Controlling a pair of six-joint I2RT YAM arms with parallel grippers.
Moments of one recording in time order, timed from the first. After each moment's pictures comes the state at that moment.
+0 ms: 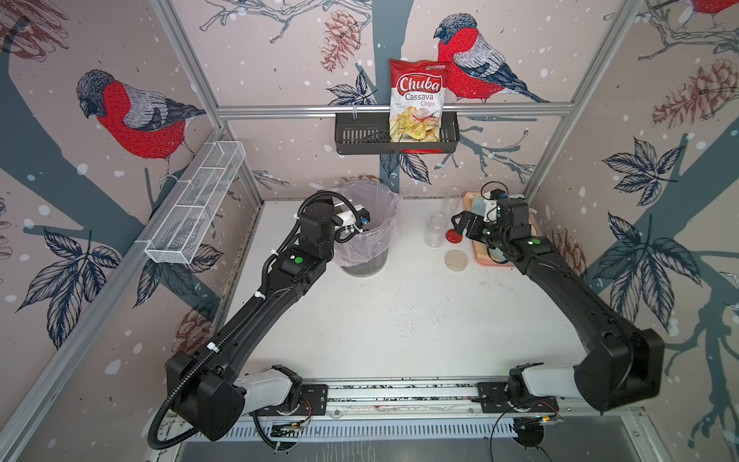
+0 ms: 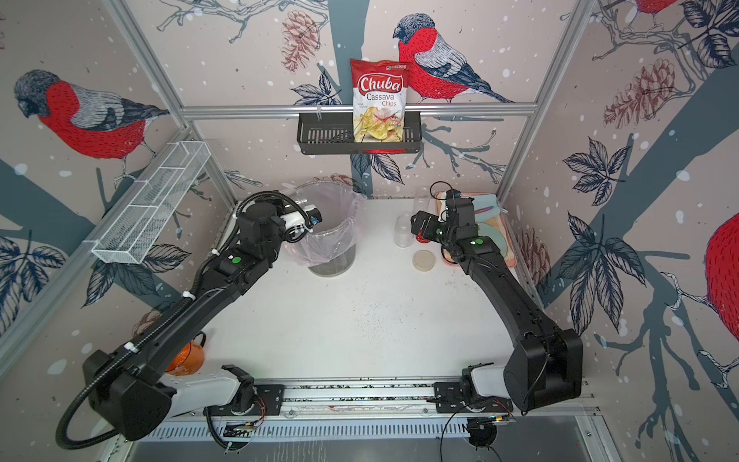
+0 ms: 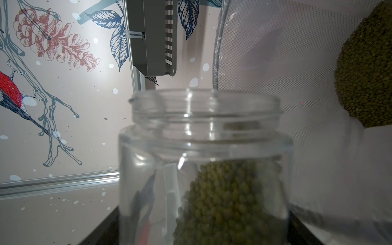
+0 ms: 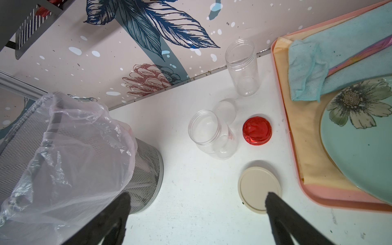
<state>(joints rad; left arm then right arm) -0.48 1.25 1.17 -0.16 -0.55 1.35 0.27 1.35 1.17 -0.37 -0.14 0.44</state>
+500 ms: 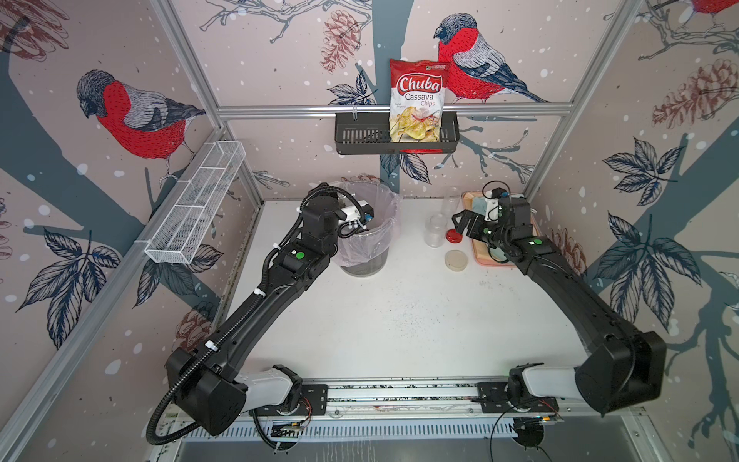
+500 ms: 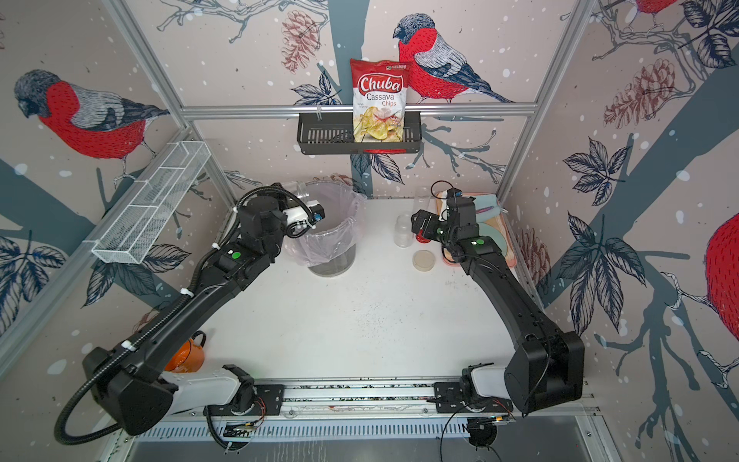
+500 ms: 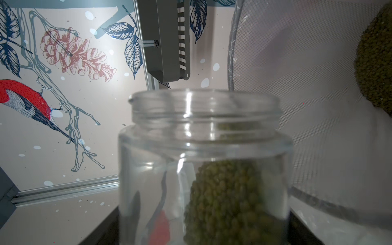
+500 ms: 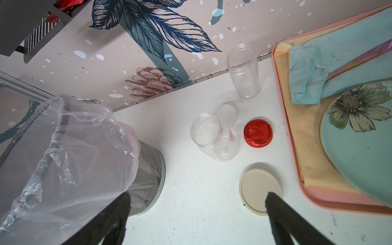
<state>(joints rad) -0.51 1.28 1.26 -0.20 -0.60 1.45 0.27 1.34 1.17 -0.37 -0.14 0.44</state>
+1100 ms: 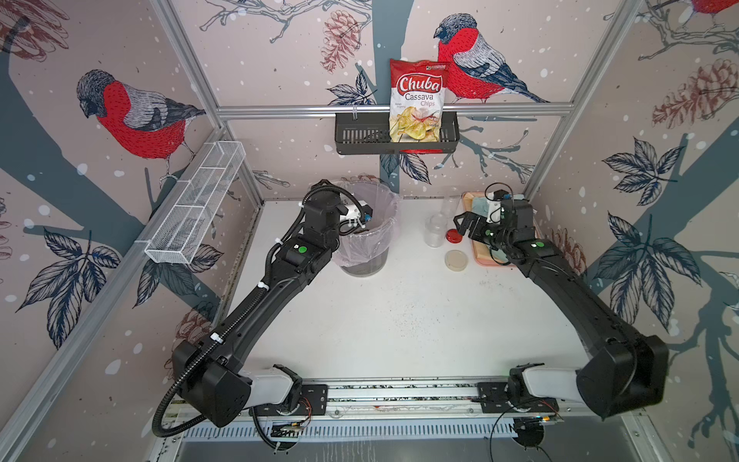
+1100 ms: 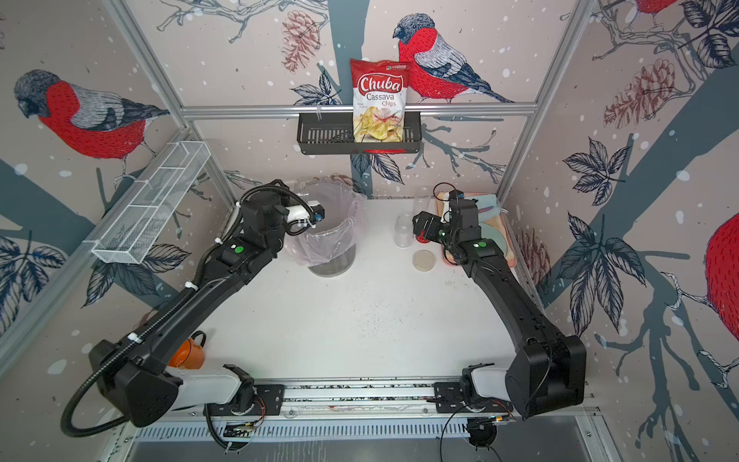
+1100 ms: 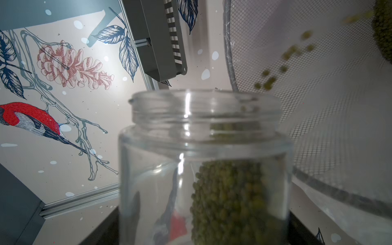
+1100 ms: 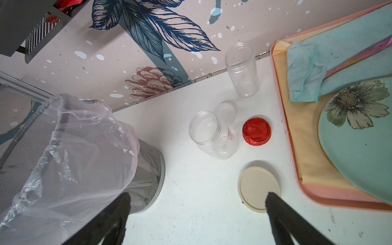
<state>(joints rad) -0.50 1.32 1.30 -0.20 -0.63 1.59 0.25 1.32 1.14 -0.36 -0.16 0.44</state>
